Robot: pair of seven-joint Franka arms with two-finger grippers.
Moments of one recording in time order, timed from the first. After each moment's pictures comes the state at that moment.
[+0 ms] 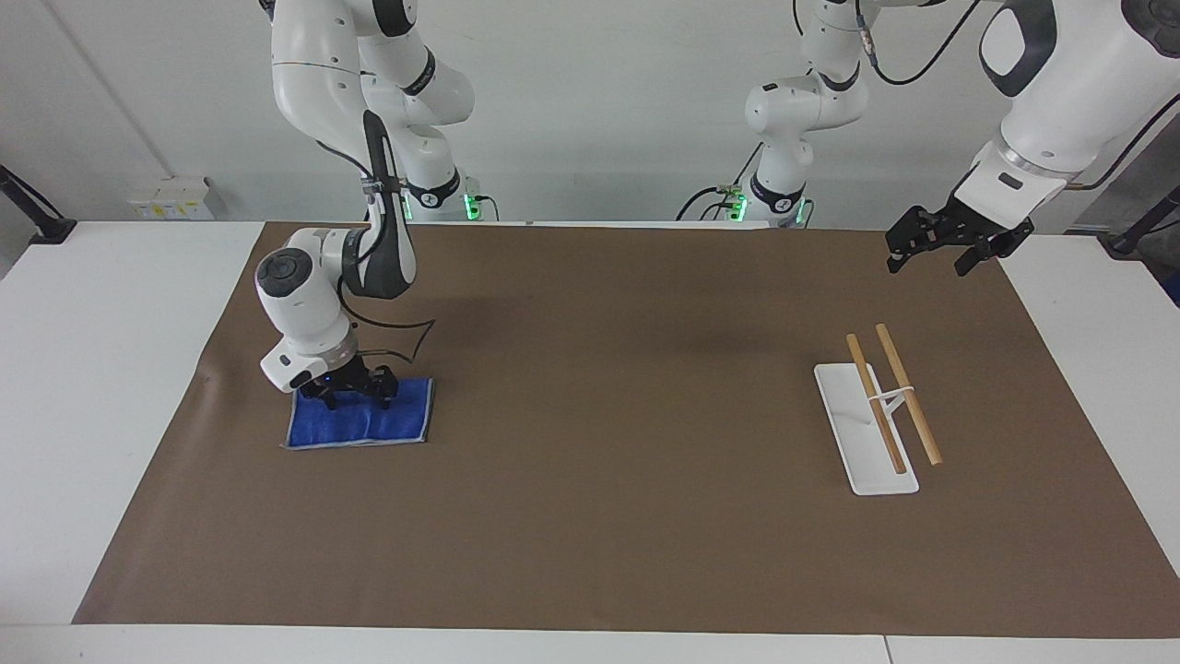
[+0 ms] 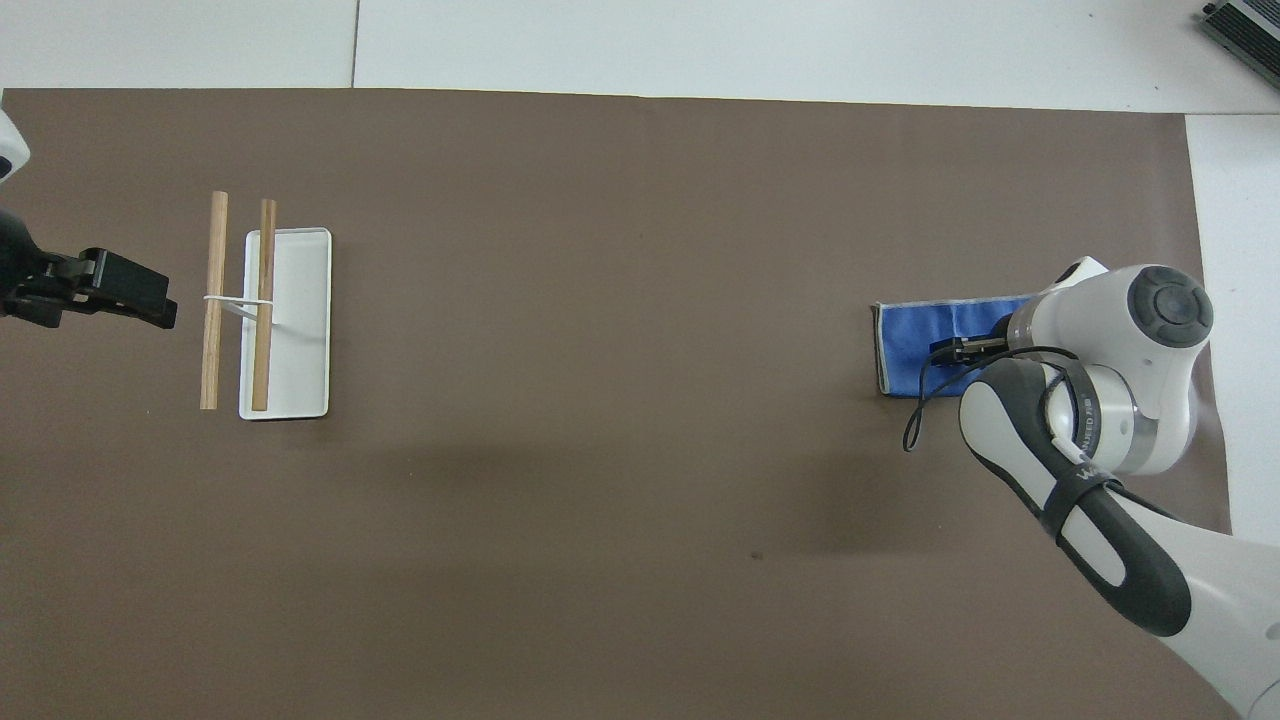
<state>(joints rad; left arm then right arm) 0.15 0.09 -0.23 -1.45 -0.02 1.46 -0.01 -0.01 0.30 -0.06 -2.10 -0.02 2.45 -0.07</state>
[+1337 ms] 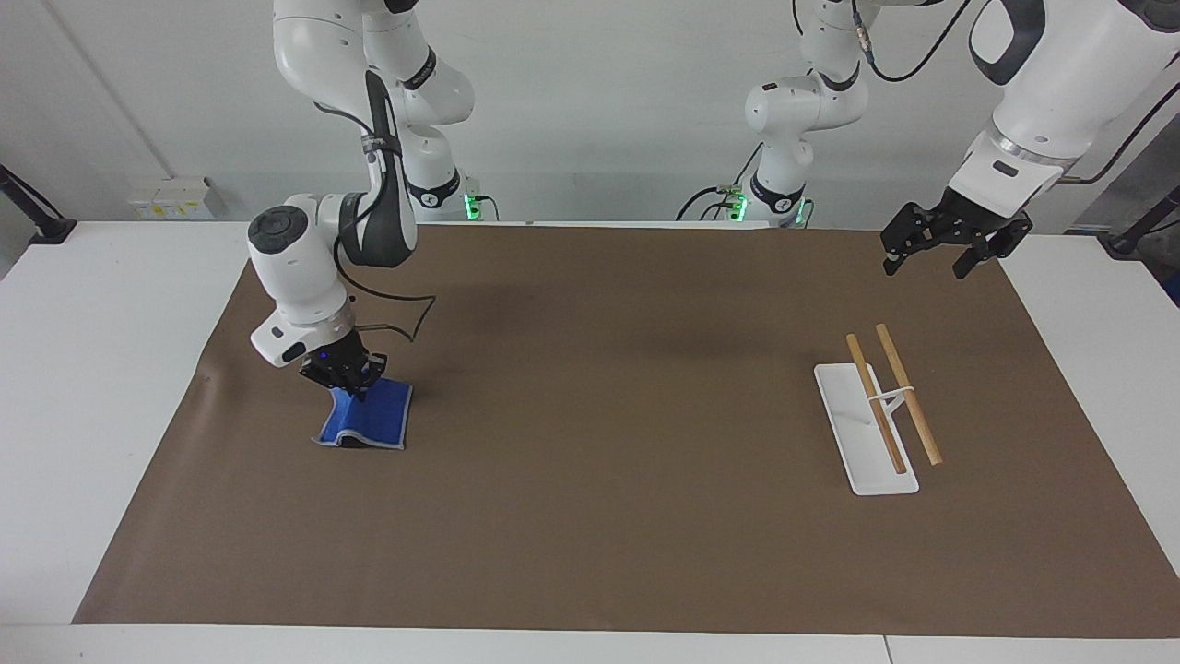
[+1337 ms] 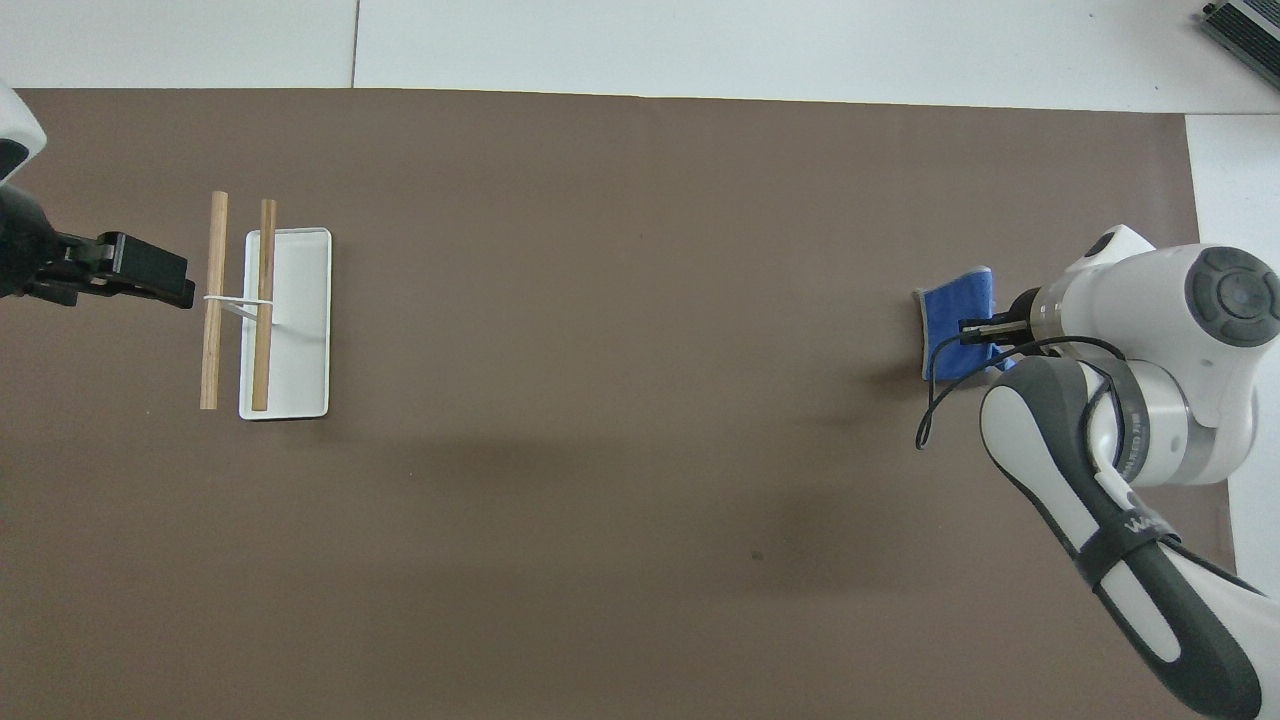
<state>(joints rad) 0.12 0.08 -0.24 -1.45 -0.02 1.52 -0.02 0.04 0.08 0.03 -2.01 0.00 2.25 0.01</state>
